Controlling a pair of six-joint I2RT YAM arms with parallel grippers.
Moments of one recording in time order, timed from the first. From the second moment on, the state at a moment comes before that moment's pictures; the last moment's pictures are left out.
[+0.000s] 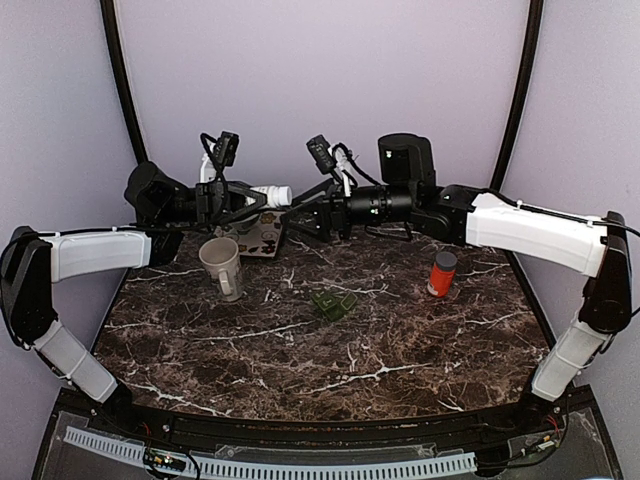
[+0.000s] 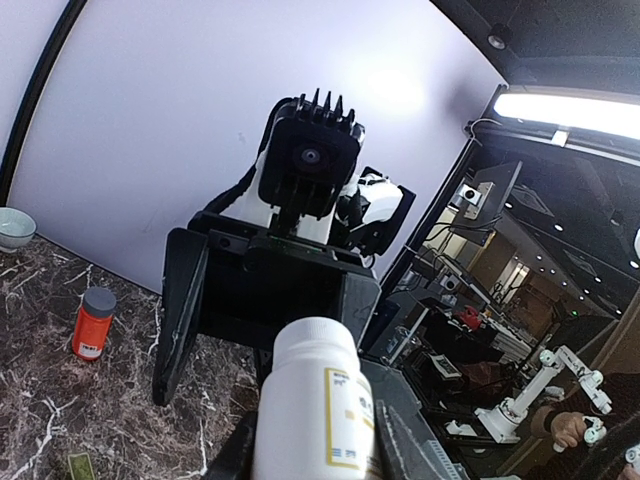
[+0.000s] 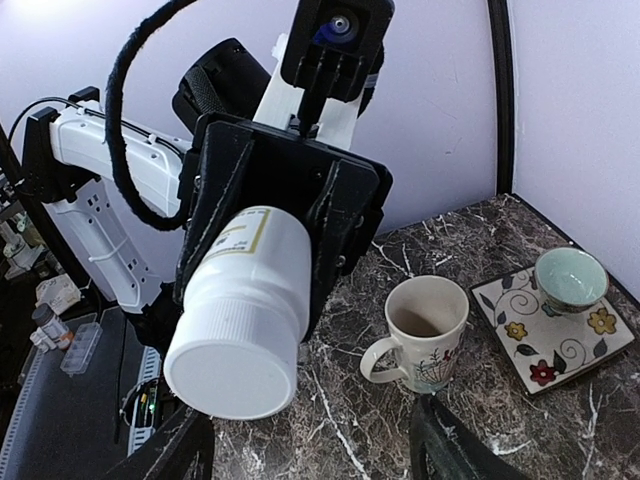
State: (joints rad) left arm -0.45 1.53 0.98 1.05 1.24 -1.03; right arm 0.89 1.64 1.45 -0.01 -0.56 0.11
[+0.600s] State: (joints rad) left arm -0.45 1.54 0.99 1.04 1.23 -0.96; right arm 0.89 1.47 1.25 0.16 -0.56 0.64
